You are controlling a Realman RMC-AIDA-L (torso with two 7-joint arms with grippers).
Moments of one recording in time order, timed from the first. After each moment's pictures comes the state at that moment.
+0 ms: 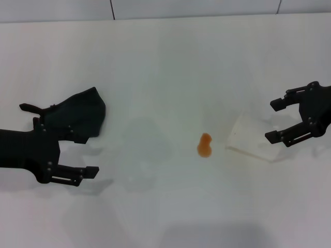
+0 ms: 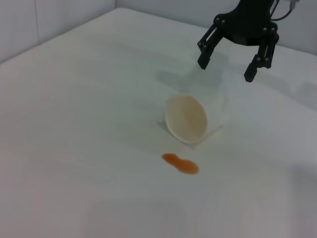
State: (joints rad) left arm -0.41 -2.05 0.81 1.05 2.19 1.80 -1.52; right arm 0.54 2.01 -0.92 -1.18 -2.22 -1.74 1.76
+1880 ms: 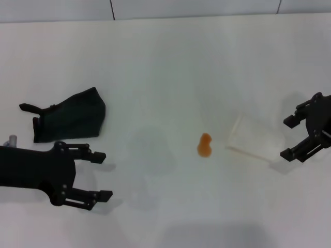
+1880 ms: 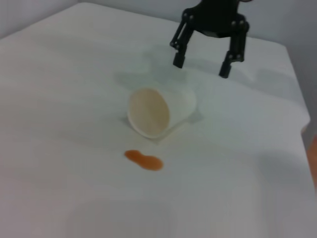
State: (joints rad) left arm -0.38 -2.08 0.89 1.04 2.18 1.80 -1.43; right arm 0.61 2.00 -1.11 -1.32 -2.43 -1.82 1.99
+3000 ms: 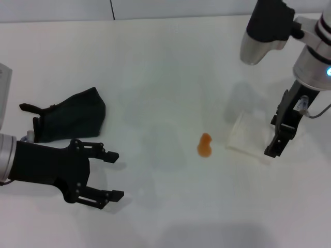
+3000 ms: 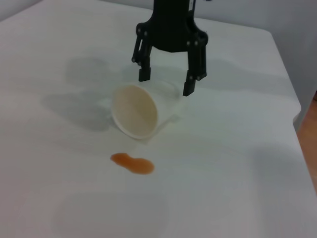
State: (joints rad) left arm -0.42 -2.08 0.97 1.01 2.18 1.75 -1.43; right arm 0.95 2.01 -1.39 -0.99 -2.64 -1.72 2.31
